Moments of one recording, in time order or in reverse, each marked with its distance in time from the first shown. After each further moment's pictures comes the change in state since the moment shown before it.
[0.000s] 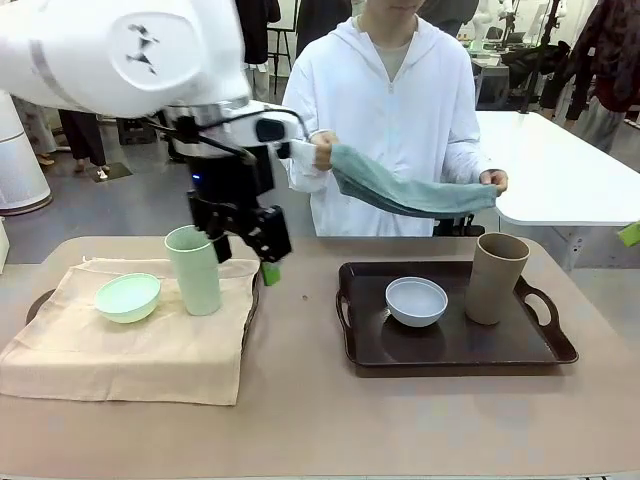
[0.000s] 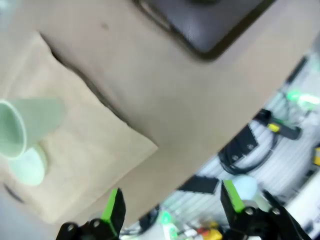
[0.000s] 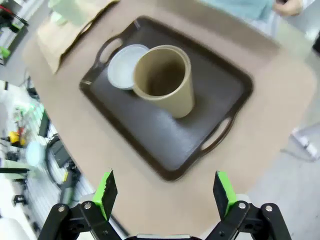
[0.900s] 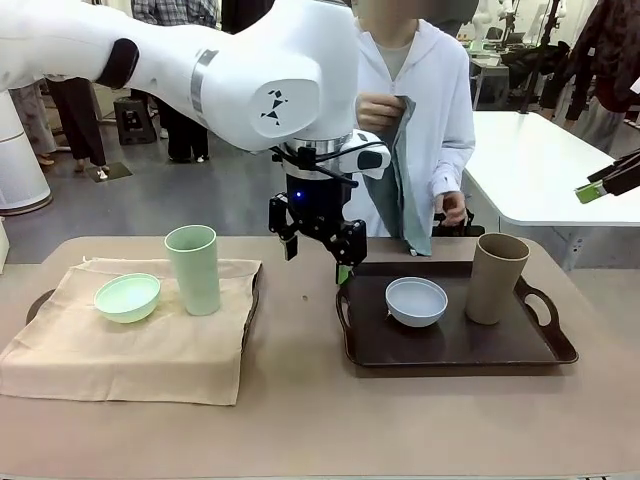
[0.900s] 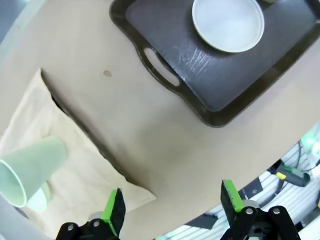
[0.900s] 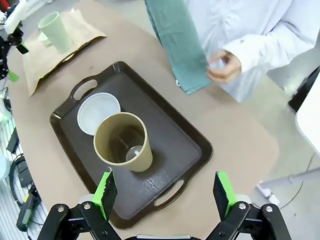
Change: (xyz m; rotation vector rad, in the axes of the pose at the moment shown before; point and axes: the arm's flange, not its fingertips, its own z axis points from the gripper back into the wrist) left arm 0.091 -0.033 -0.044 0.098 -0.007 0.083; right arm 0.058 -0.028 -0.012 -0.083 -0.165 0.186
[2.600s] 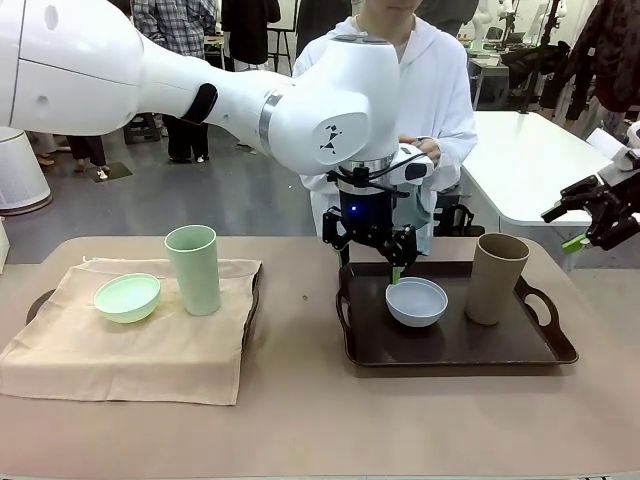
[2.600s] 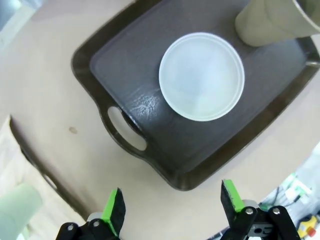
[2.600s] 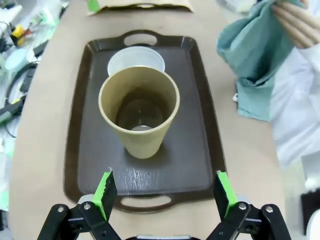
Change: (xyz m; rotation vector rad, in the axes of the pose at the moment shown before) left arm 0.075 -0.032 -0.042 -0.098 -0.070 0.042; right arm -0.042 -0.055 -0.092 0.345 -0.036 0.568
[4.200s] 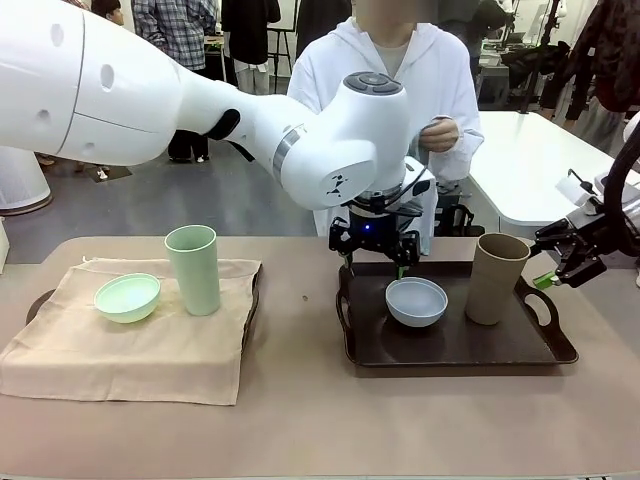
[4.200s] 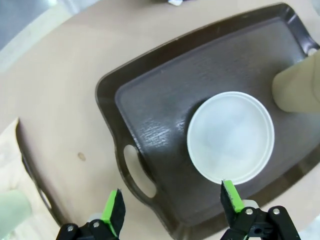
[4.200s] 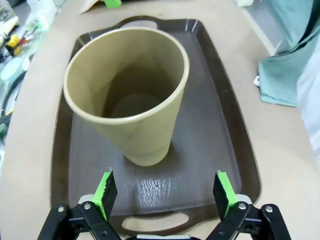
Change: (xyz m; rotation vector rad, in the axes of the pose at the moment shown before) left arm 0.020 0.000 -0.043 0.098 -0.159 0.203; right arm -0.042 0.003 -0.071 0.033 -0.027 -0.116
